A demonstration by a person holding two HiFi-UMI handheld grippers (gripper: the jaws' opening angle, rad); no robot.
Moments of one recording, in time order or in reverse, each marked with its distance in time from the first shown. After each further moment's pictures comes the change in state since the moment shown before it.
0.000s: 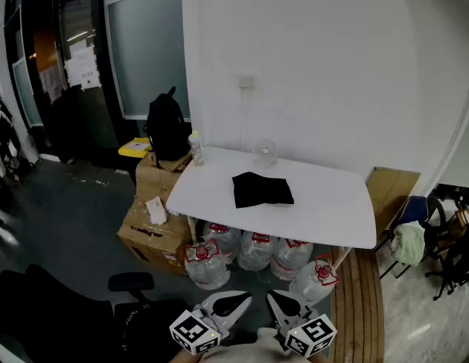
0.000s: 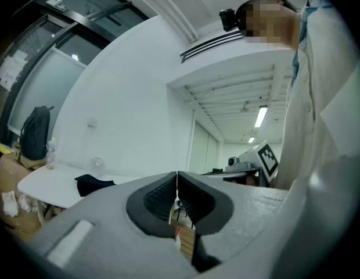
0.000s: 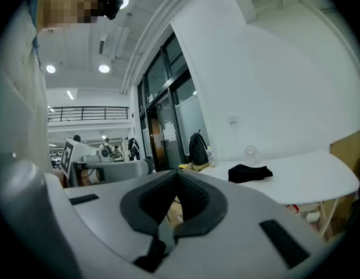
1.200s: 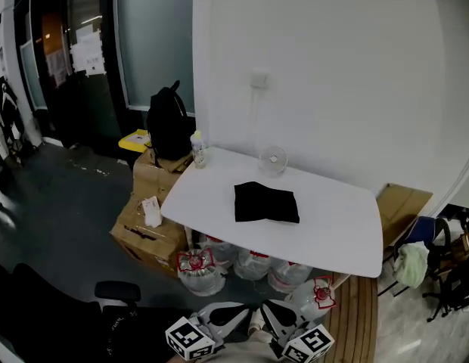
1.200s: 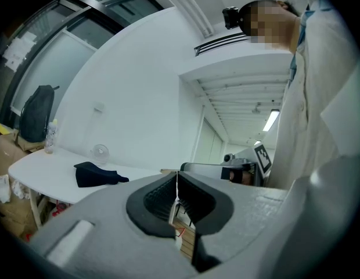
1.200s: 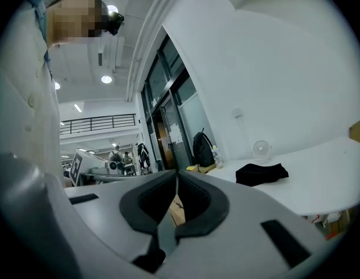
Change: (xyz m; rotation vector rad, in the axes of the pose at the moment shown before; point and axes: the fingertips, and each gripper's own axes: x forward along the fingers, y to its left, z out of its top) left arm 0.056 0.071 -0.035 -0.113 0.068 0.014; right arm 0.064 -0.066 -0.004 0.082 -0.020 0.131
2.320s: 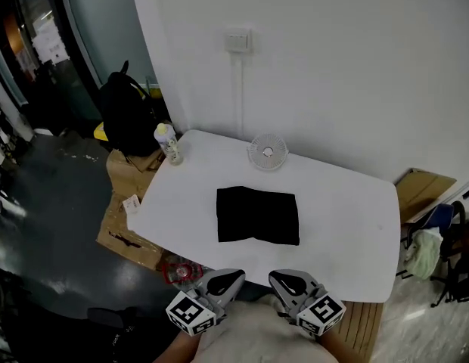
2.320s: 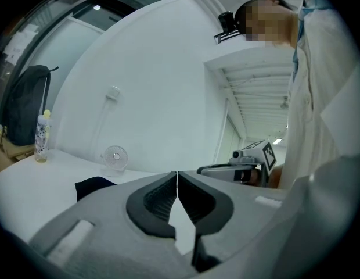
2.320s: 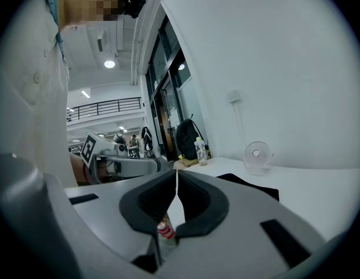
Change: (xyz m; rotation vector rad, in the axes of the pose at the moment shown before) left arm 0.212 0.246 0.037 -0.040 0.051 0.138; right arm 0.148 -0.276 0.048 -0.080 0.191 0.107
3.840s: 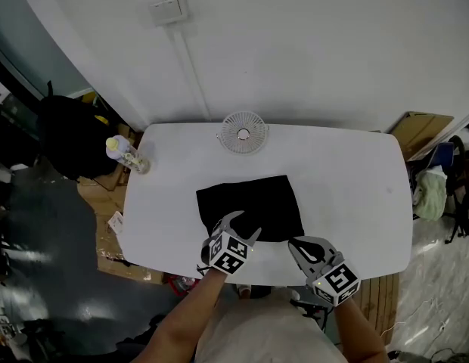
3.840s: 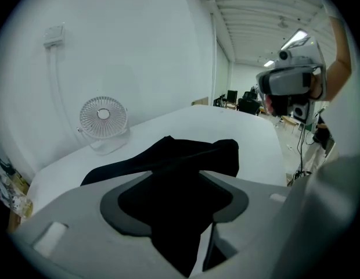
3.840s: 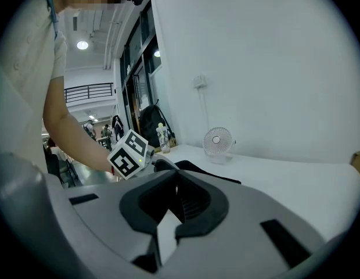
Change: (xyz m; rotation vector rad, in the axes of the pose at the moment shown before) left arm 0.186 0.169 -0.142 0.387 0.679 -0.038; right arm 0.036 -0.150 -0.048 0.060 0.121 -0.277
